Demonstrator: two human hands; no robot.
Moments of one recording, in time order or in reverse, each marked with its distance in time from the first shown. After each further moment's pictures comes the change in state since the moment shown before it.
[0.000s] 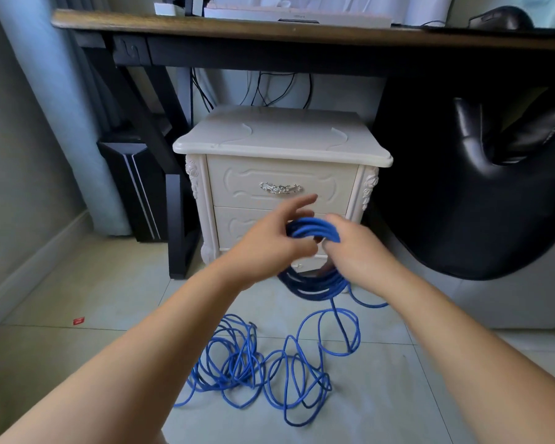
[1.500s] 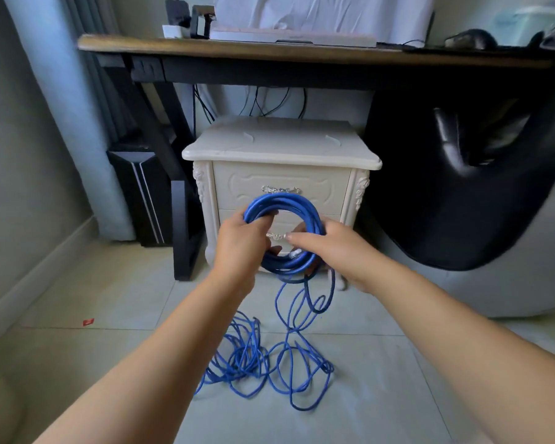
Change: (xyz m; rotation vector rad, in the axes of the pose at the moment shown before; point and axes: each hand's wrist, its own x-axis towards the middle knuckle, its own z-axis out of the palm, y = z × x) left_hand -0.041 0.008 -0.006 -0.393 0.541 -0.152; right_hand -0.037 -0.037 0.010 0.477 -0.105 0.082
